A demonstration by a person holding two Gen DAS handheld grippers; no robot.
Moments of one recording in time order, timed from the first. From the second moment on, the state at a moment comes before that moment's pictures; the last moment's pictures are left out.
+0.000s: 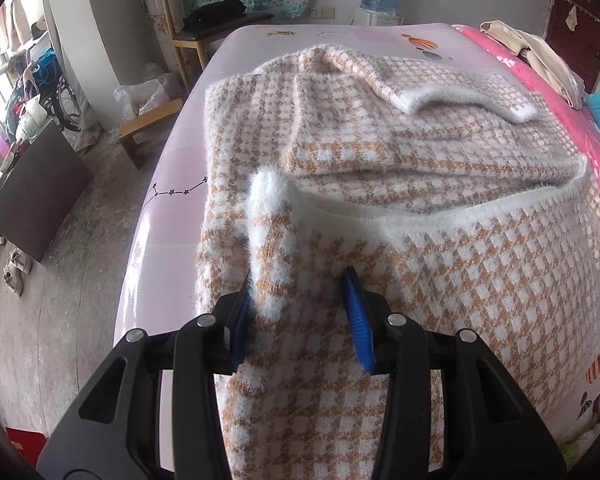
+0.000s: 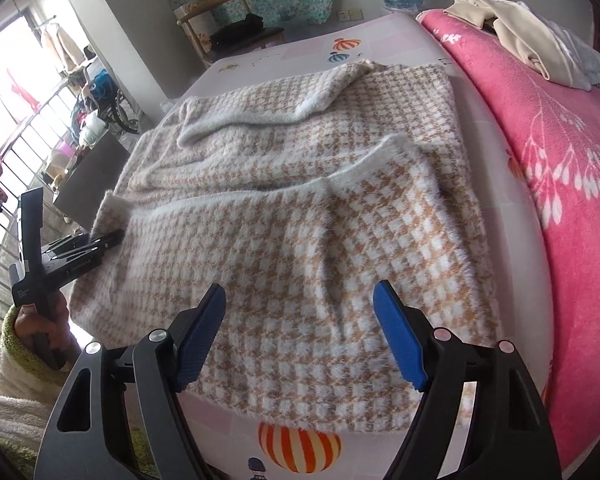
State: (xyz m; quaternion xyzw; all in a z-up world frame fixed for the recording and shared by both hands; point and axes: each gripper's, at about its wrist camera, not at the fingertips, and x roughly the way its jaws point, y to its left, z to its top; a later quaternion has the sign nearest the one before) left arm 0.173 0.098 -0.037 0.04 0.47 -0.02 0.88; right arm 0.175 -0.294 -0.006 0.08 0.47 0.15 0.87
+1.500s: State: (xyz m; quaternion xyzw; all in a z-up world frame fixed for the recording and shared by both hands) left arm 0.179 0.094 -0.038 0.03 0.48 0.00 0.87; right arm 0.257 -0.312 -0.043 0.02 0.52 0.09 0.85
